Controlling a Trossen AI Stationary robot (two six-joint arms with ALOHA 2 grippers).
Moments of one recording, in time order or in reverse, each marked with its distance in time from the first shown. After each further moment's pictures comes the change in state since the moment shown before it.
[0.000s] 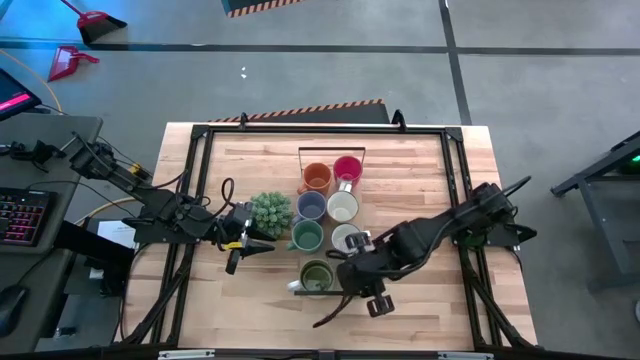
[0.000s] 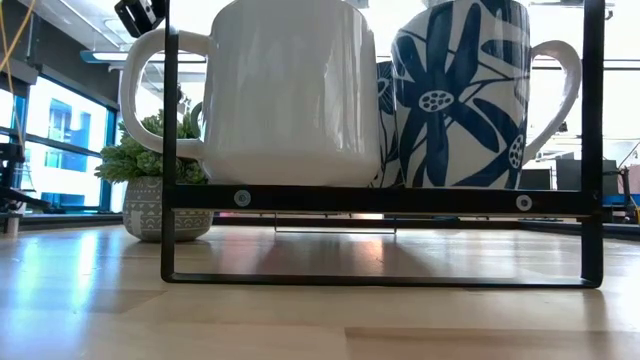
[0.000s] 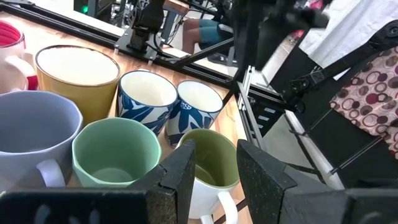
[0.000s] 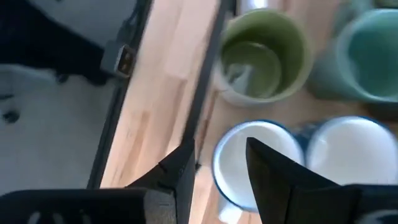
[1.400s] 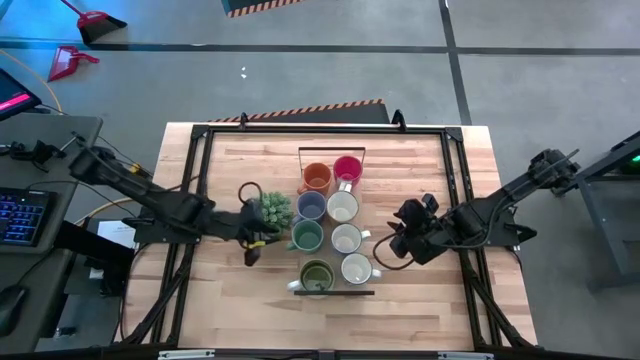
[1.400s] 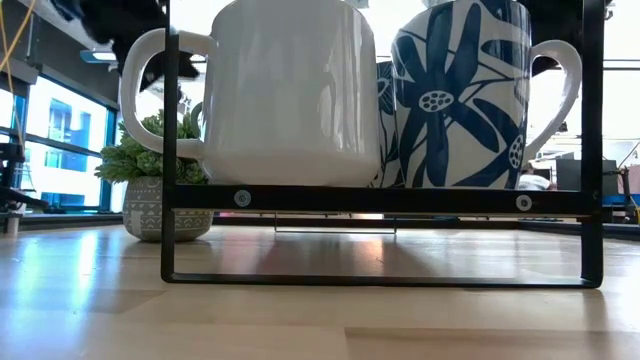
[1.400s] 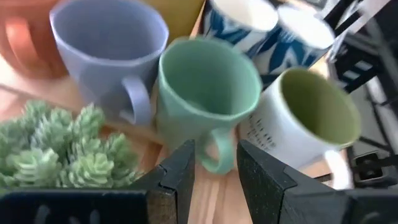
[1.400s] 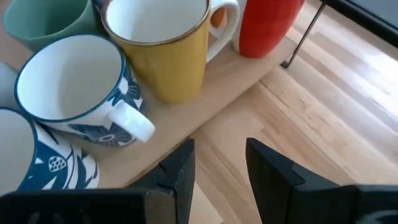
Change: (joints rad) left arm 0.108 0.123 0.000 -0.217 -0.013 -0.098; right arm 0.041 -0.713 -1.092 0.385 0.680 0.854
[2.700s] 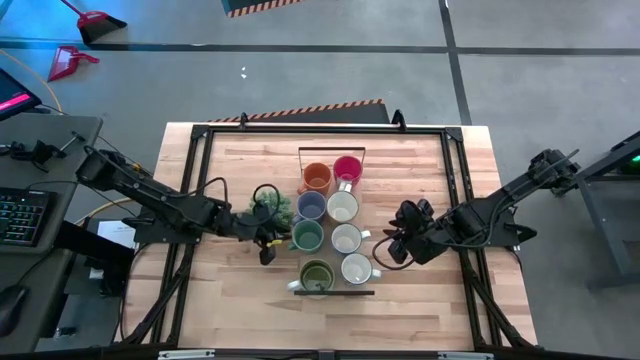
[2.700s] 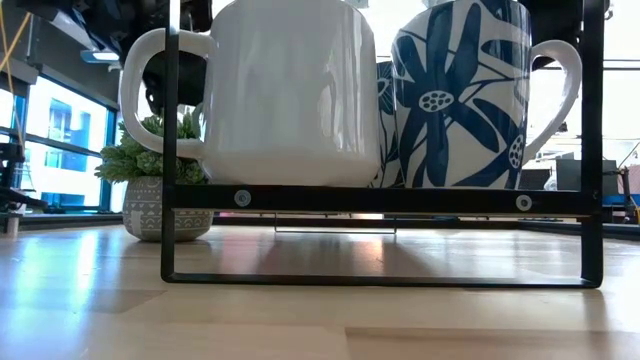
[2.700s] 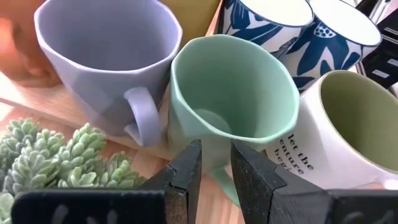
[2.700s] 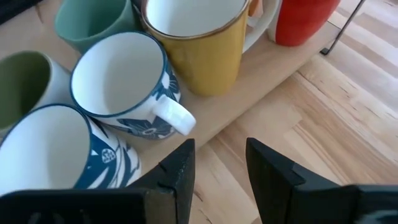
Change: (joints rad) left arm 0.079 0.166 0.000 0.142 0.022 0.056; right arm 0.000 0.001 0.000 0.100 -0.094 -0.003
